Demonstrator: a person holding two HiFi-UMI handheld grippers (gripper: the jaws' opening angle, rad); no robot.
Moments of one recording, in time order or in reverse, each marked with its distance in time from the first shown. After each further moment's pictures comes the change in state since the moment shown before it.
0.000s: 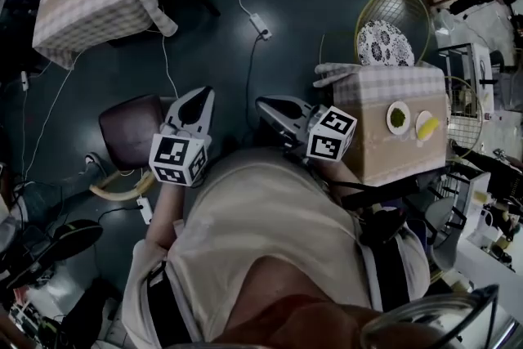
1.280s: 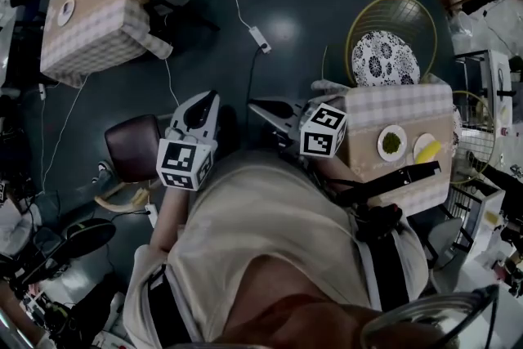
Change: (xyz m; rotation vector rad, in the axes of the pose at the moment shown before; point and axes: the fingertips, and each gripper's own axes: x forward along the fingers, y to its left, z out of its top) left arm 0.135 -0.060 0.064 0.124 0.072 0.054; right arm -0.051 -0.106 0.080 0.081 -0.028 0.126
